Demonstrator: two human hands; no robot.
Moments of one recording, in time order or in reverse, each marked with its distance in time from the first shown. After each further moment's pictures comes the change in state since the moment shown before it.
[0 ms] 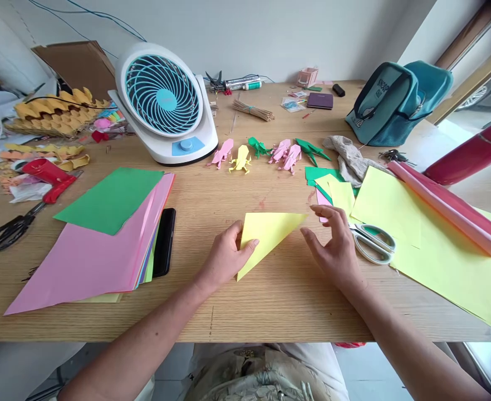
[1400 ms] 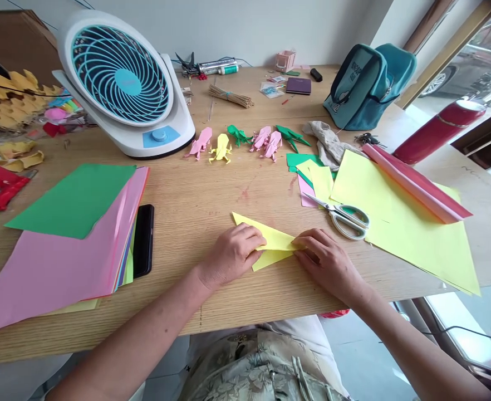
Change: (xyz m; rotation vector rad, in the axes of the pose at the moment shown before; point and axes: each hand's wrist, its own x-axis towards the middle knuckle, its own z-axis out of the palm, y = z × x) left_hand 0.001 0.007 0.020 0.589 -0.283 0.669; right_hand -0.050 -0.005 -0.037 -0.174 -0.405 -0.085
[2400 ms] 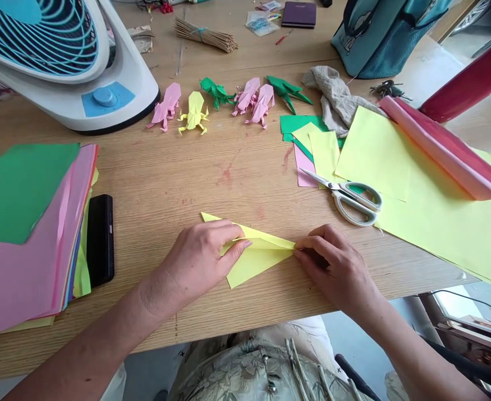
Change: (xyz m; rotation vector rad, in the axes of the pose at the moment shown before) left_hand 0.012 0.015 -0.026 -0.077 -0.134 -0.311; right_hand -0.018 -0.002 -0.003 0.031 0.012 0.190
